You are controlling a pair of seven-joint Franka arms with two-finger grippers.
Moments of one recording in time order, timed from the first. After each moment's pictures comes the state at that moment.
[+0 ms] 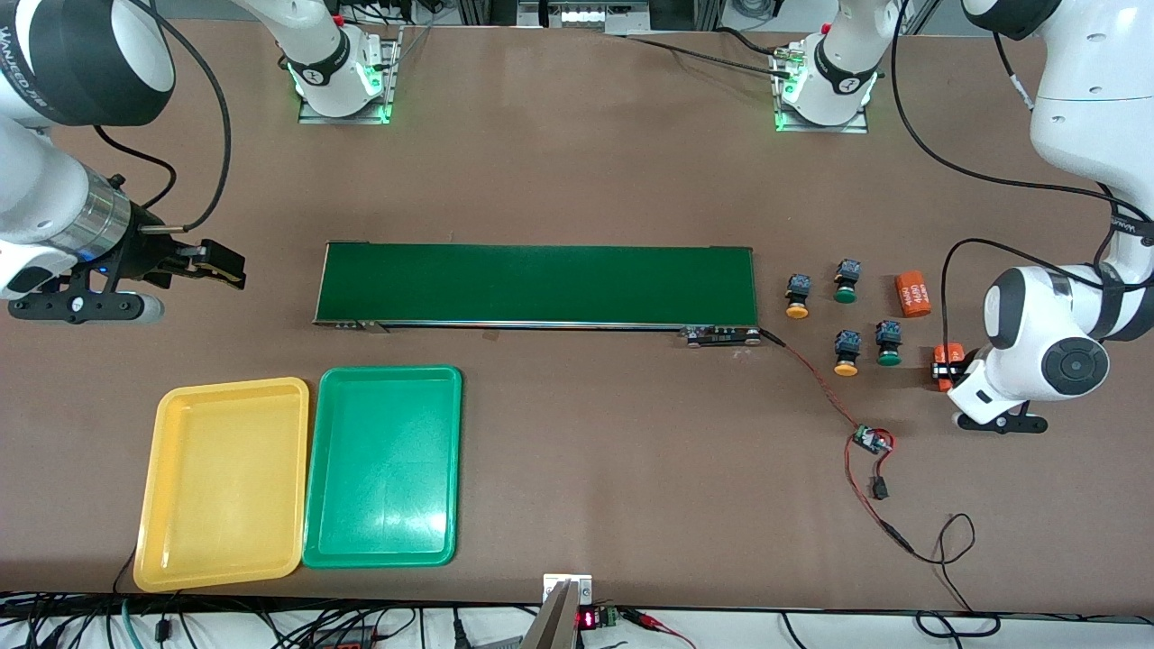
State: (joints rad) left arm 0.21 0.70 -0.05 -1.66 0.31 2.15 0.00; right arm 0.23 0.20 -0.12 -1.49 0.02 1.65 0.11
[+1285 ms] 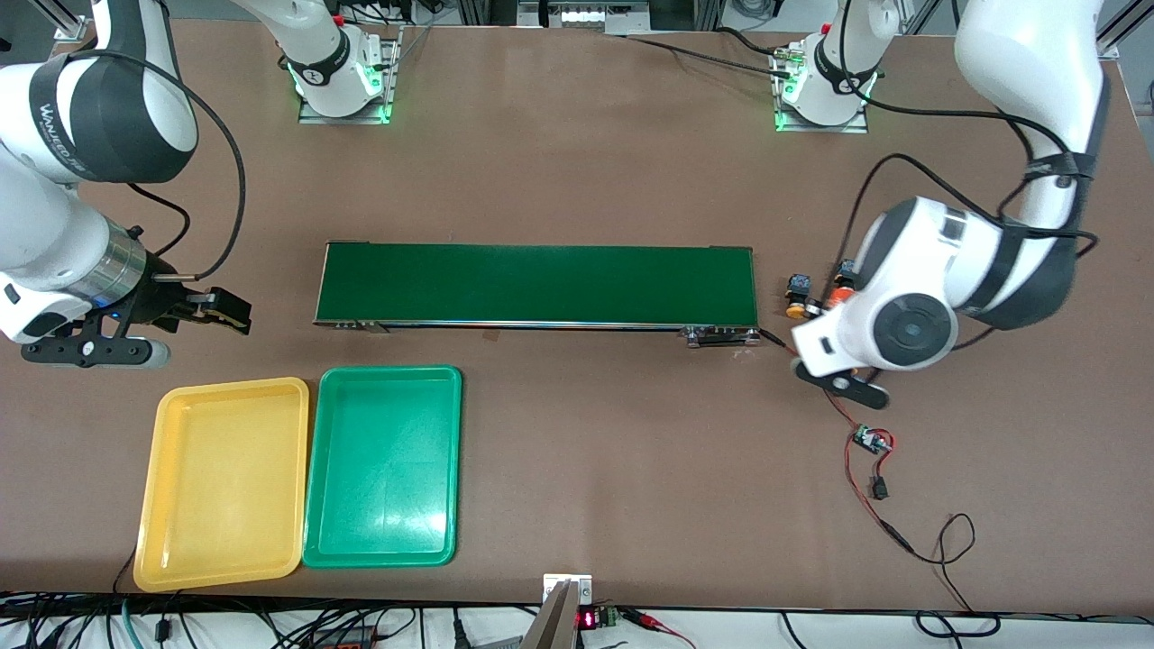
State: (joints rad) left arm 0.05 0.57 -0.45 -1.43 0.31 1.54 0.01; right arm 0.22 0.28 -0.13 -1.49 0.02 1.81 0.11
